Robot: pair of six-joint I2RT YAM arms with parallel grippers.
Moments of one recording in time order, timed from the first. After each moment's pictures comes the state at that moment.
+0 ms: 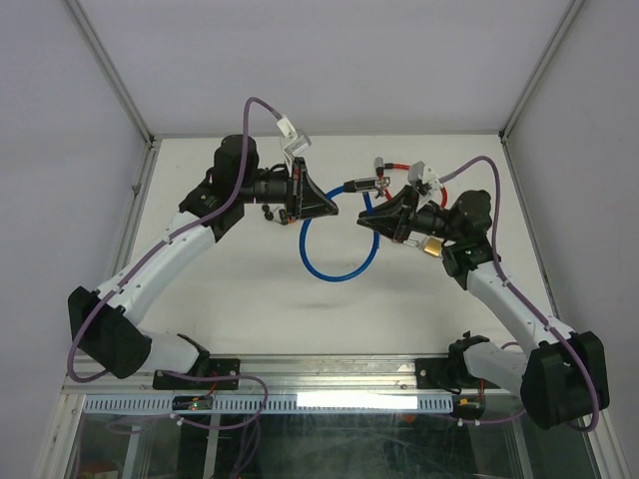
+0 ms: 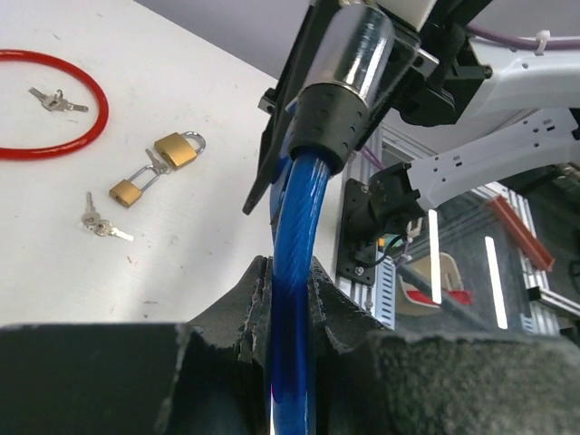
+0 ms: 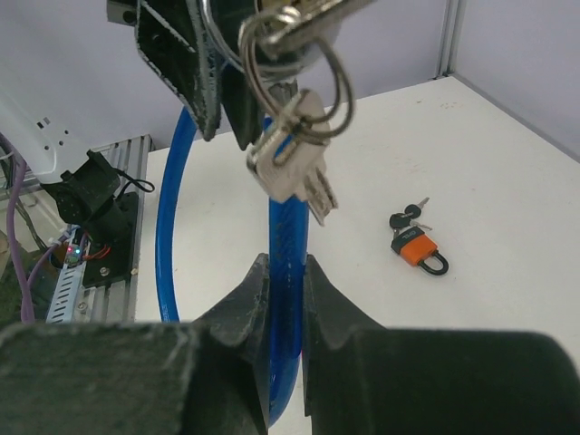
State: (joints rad) left arm -0.54 1.40 1.31 -0.14 0.92 -0.30; right arm 0.32 1.08 0.68 0.55 -1.01 0.25
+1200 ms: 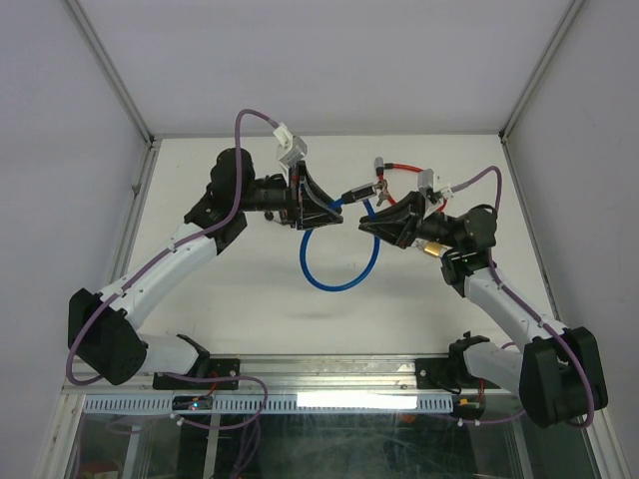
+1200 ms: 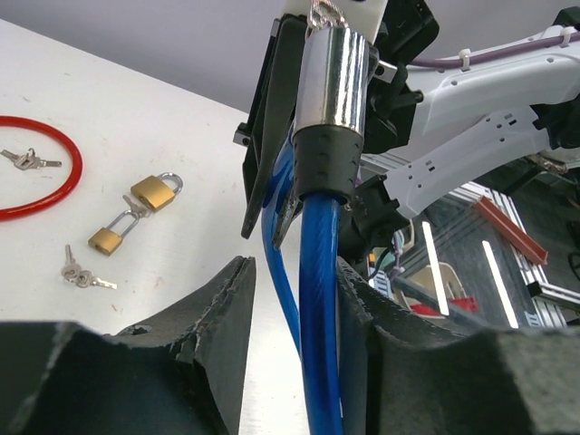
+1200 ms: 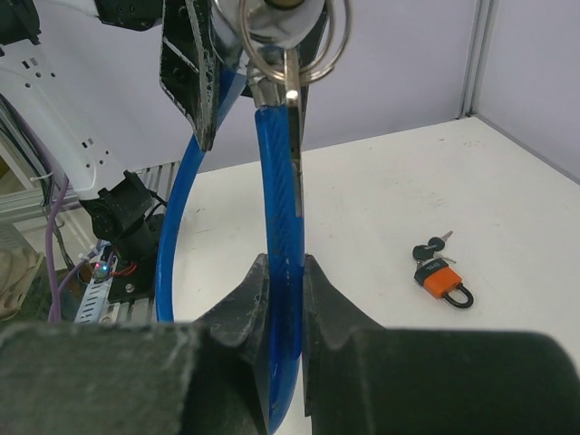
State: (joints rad) left arm -0.57 1.33 1.15 0.16 0.96 -0.36; right arm 0.31 1.09 0.57 0.92 -1.04 0.46
